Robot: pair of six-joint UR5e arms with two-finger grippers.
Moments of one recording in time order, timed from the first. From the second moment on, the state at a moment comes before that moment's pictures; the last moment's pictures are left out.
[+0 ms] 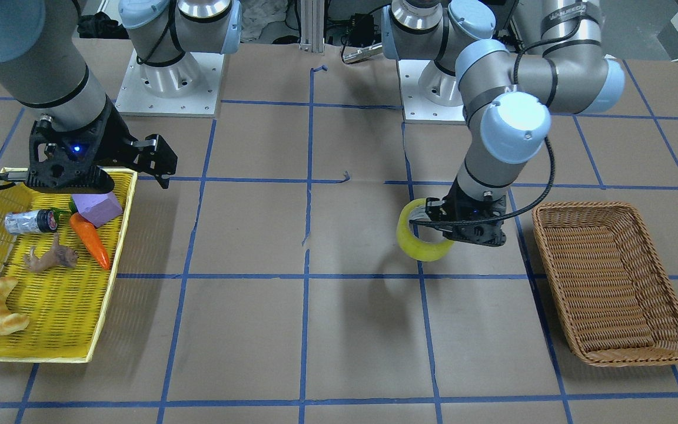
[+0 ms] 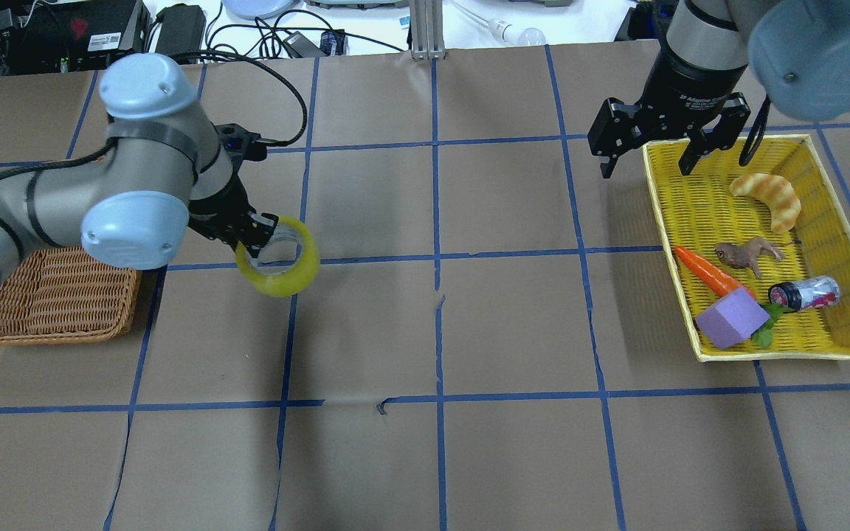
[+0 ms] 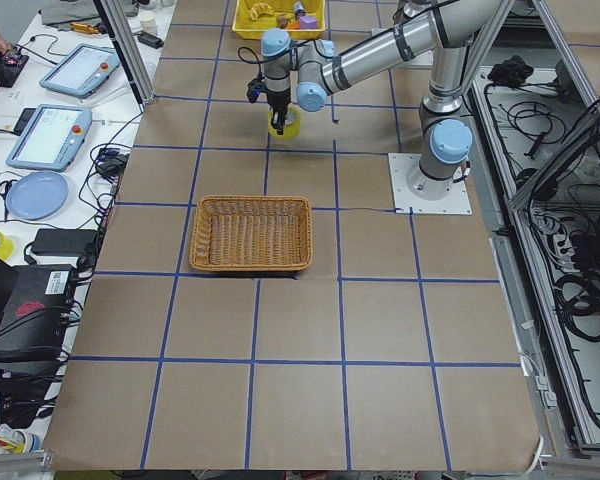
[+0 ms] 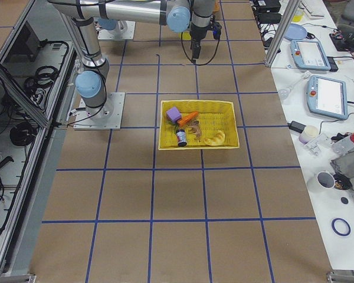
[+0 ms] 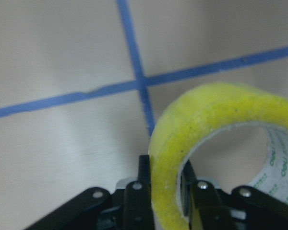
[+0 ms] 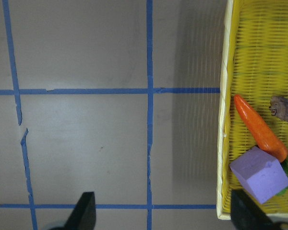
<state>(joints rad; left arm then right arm) -1.49 -1.73 -1.86 -1.15 1.64 0.27 1.54 -1.48 1.56 -1.61 -1.54 -0.03</state>
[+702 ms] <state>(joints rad) -1.01 -1.74 -1.83 -1.14 1.65 0.87 1.54 -1.49 1.51 -1.57 -1.50 -0.04</state>
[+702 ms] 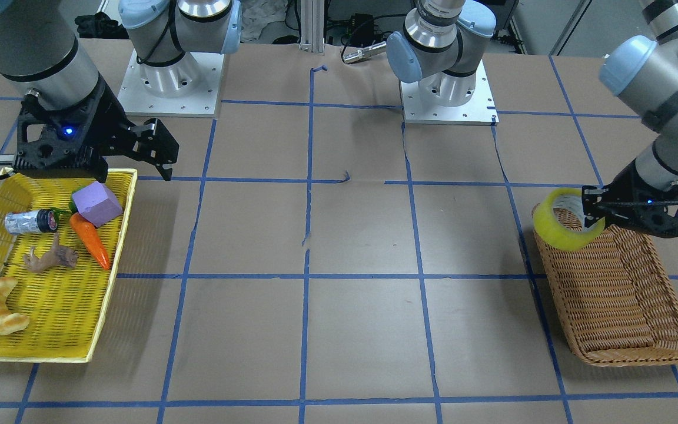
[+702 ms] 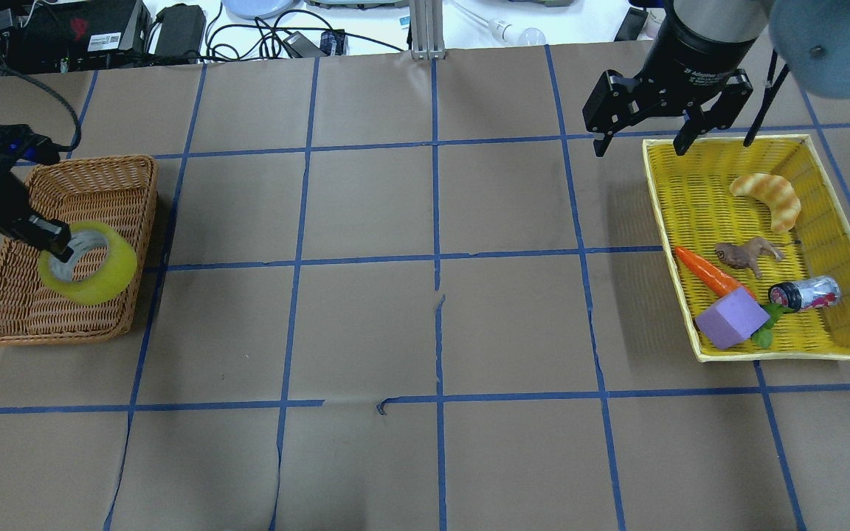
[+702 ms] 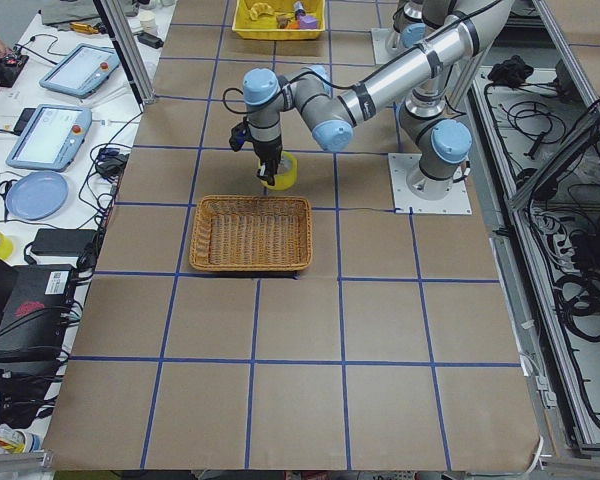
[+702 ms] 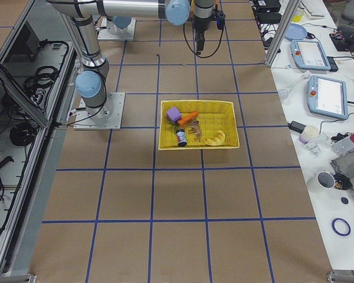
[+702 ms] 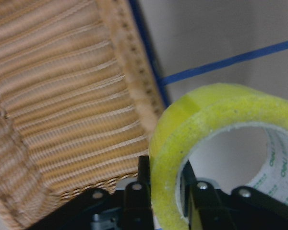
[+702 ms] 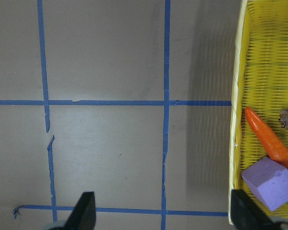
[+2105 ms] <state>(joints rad) -0.95 -1.91 -1.82 -0.76 1.58 0.95 1.53 -1.49 1.51 -1.54 -1.50 -0.05</state>
